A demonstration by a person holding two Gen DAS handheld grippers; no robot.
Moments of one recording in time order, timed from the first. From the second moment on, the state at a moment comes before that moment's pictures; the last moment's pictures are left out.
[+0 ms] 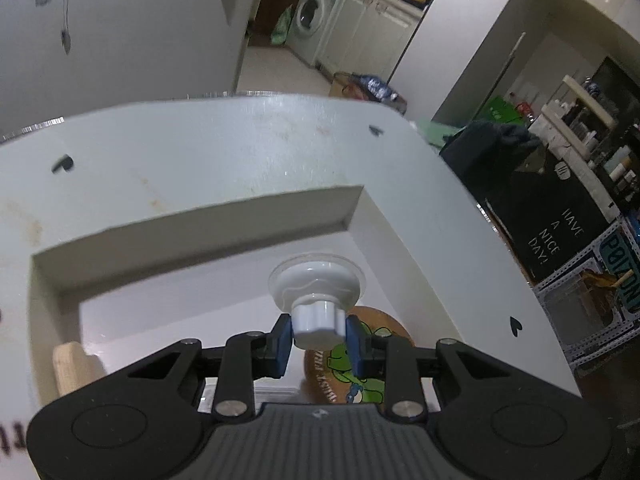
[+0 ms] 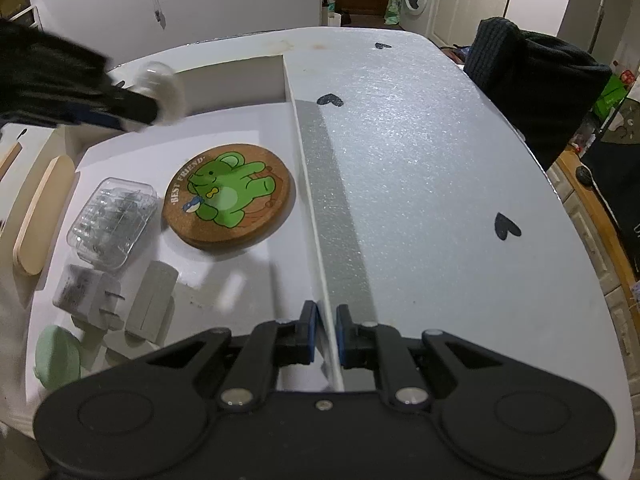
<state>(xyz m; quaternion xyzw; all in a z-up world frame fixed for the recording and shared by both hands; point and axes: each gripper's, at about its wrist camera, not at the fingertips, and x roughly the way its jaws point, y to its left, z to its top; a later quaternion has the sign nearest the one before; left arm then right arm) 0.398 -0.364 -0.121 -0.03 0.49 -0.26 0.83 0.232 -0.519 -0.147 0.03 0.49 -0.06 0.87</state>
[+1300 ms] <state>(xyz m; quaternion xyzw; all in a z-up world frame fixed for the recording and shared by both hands) 0.381 -0.349 -0.103 -0.04 0.49 -0.24 0.84 0.232 -0.519 -0.147 0.03 0.49 -0.05 0.87</state>
